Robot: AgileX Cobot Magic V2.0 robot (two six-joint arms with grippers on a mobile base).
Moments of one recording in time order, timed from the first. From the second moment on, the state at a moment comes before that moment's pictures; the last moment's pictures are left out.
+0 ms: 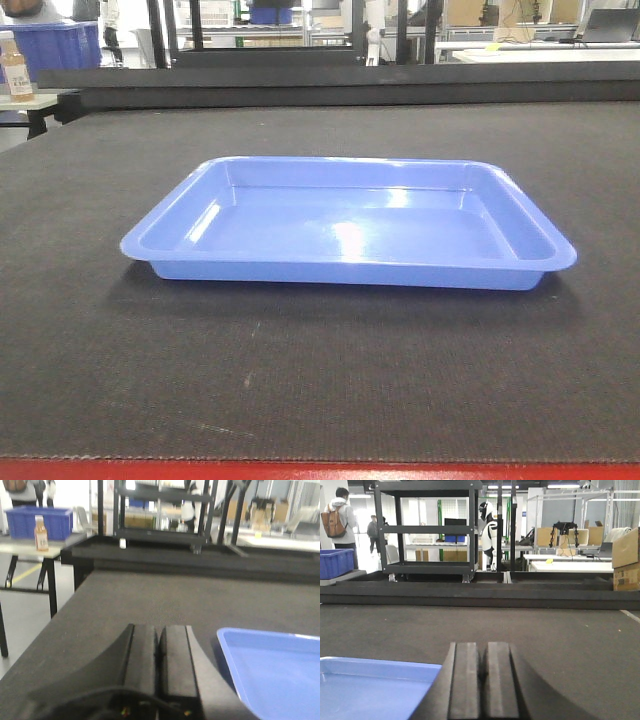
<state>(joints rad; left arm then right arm) -0.09 0.13 -0.38 -0.07 0.31 0.01 0.02 0.06 -0.38 0.01 0.23 0.06</state>
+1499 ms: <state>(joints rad) -0.45 1.96 -1.74 0.06 1.01 -0.22 0.28 1.72 -1.42 -0.05 0.87 0.27</state>
